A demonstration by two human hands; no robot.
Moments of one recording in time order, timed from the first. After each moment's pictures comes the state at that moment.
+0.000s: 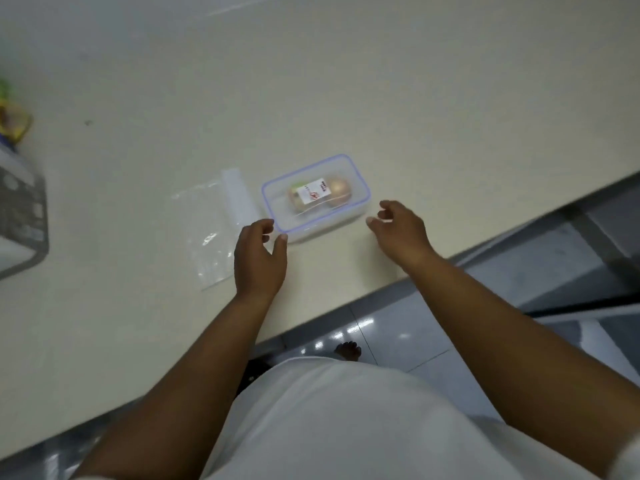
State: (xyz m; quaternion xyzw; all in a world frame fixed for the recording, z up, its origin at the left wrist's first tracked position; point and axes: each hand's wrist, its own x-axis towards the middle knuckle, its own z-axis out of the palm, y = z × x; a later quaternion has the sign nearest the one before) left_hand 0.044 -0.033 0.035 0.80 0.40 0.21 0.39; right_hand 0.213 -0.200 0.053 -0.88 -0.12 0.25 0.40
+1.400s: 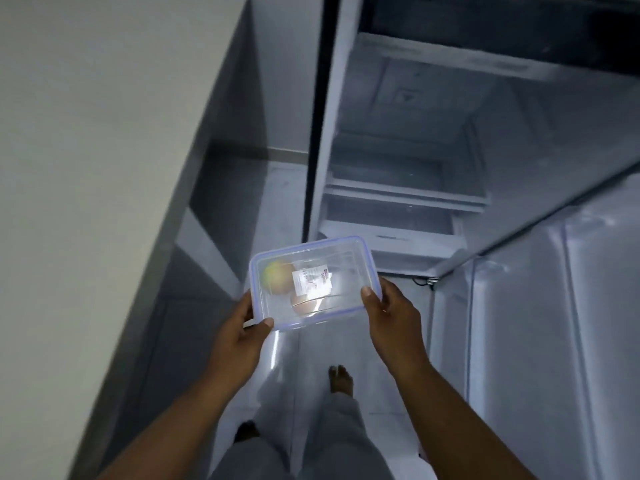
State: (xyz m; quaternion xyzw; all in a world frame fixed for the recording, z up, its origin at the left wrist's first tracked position) left_hand 0.239 -0.442 -0.003 0.77 -0.07 -0.27 0.58; right_hand 0.146 -0.658 0.016 -0.78 0.38 -0.07 0.50
